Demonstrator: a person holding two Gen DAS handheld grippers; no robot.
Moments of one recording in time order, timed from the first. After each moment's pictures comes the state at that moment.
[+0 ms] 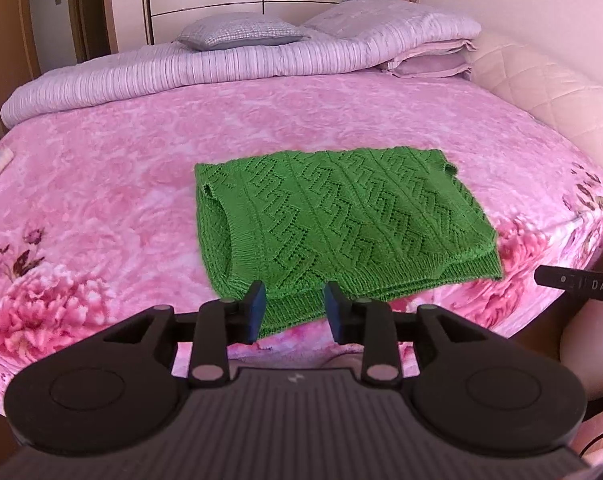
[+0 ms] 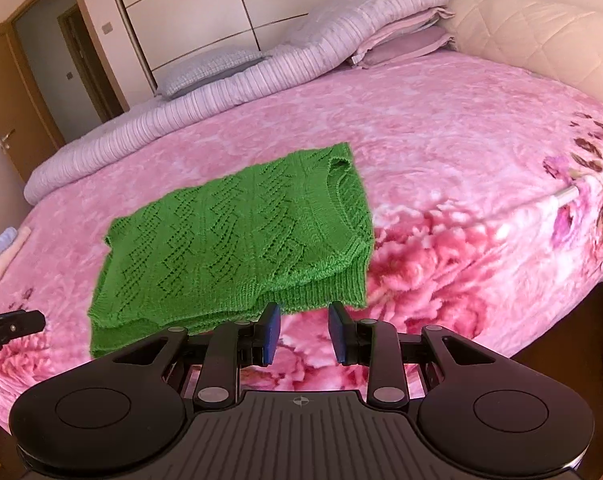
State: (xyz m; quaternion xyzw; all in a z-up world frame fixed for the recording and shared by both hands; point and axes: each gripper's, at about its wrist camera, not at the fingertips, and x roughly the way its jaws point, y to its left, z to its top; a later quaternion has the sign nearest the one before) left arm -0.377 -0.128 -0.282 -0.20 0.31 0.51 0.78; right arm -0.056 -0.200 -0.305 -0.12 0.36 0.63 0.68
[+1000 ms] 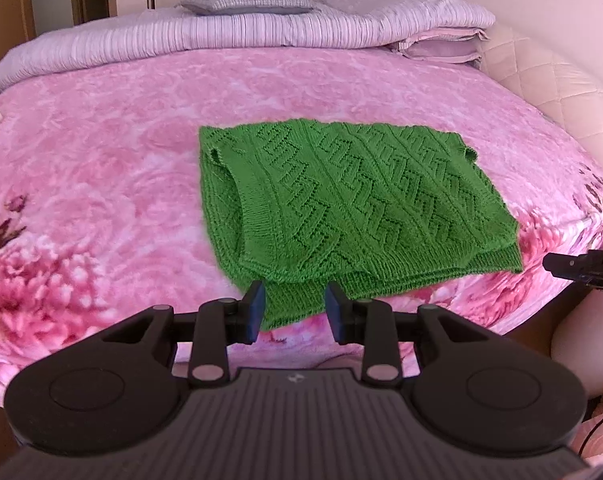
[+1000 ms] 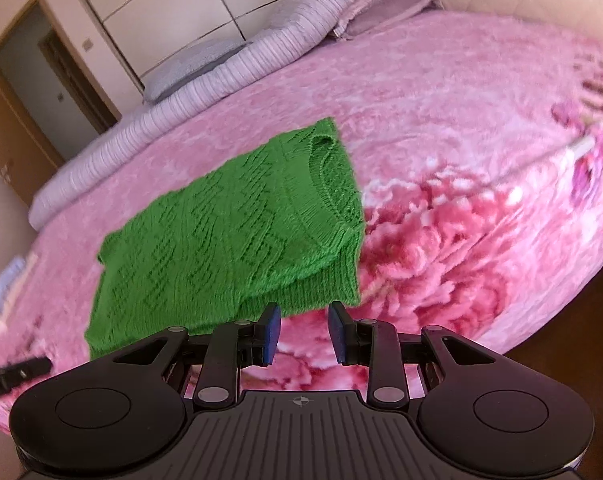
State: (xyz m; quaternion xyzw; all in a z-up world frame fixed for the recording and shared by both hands) left arm -0.394 -0.085 -0.317 -0.25 0.32 0.49 0.77; right arm -0.011 -0.170 -0.339 -0.07 0.44 0.62 0.65
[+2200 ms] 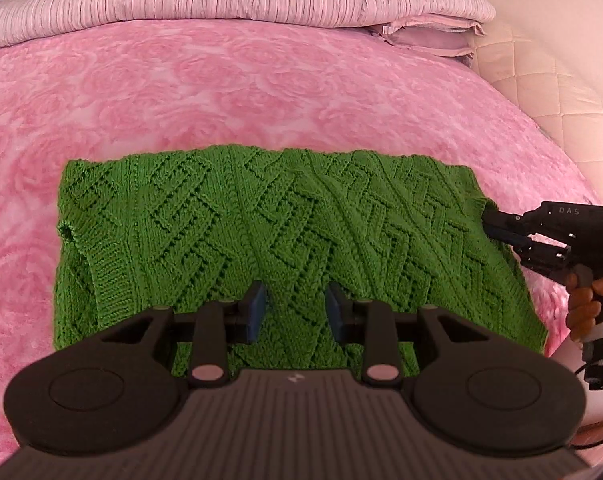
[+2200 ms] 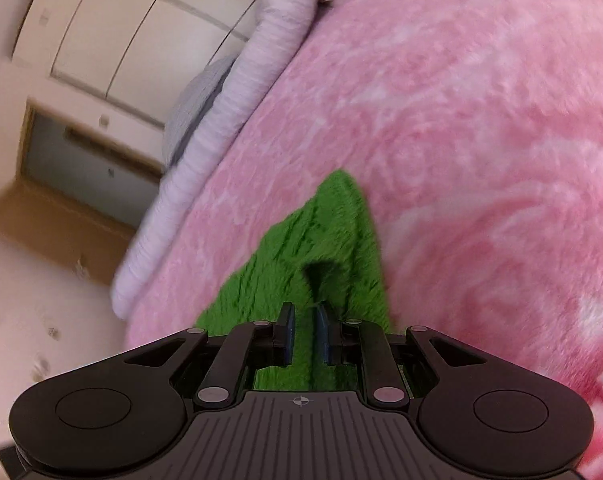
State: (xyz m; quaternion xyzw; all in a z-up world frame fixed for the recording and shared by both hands) left arm -0.301 0.072 -0.366 -0.31 0.31 0.43 0.79; right arm 0.105 0.033 -0.419 0.10 0.57 0.63 0.51
